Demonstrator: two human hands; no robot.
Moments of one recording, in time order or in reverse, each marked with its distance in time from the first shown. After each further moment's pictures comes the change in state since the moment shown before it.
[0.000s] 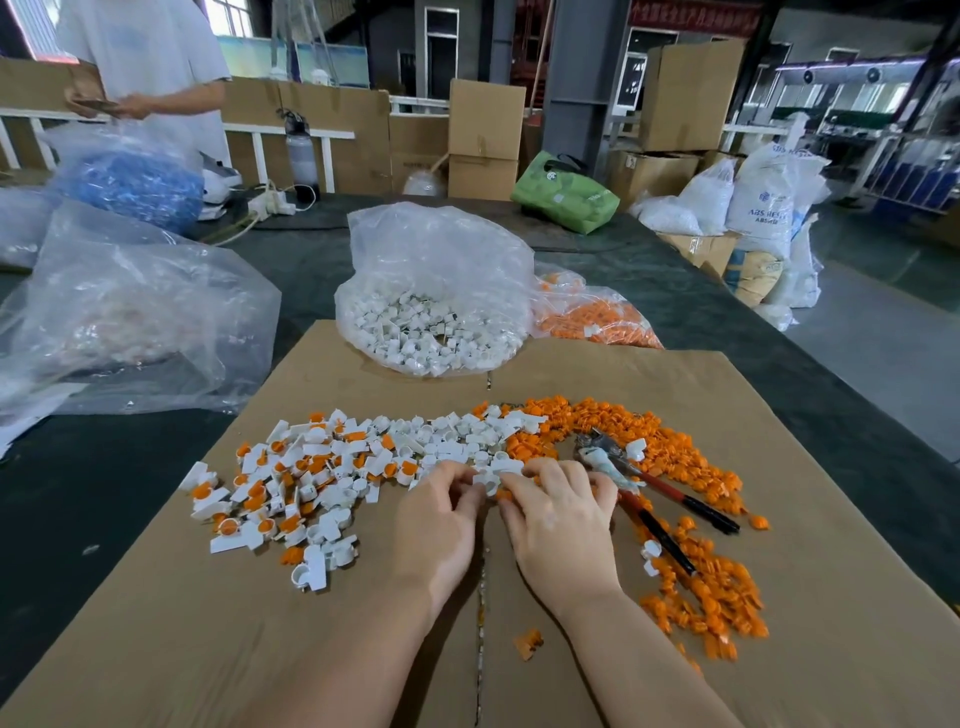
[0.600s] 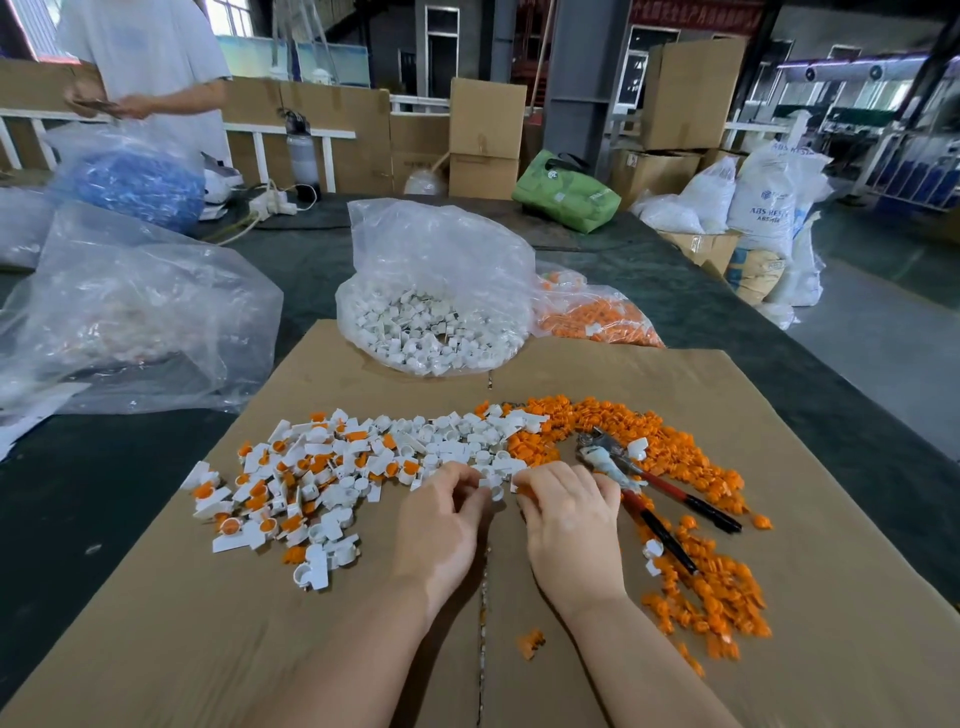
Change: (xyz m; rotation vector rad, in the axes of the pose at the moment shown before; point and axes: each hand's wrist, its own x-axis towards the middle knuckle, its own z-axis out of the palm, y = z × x) left_hand -0.001 -0.002 -0.001 -0.013 -0.049 -0.014; right_hand -0.001 0.002 -0.005 0.210 -0.036 0.091
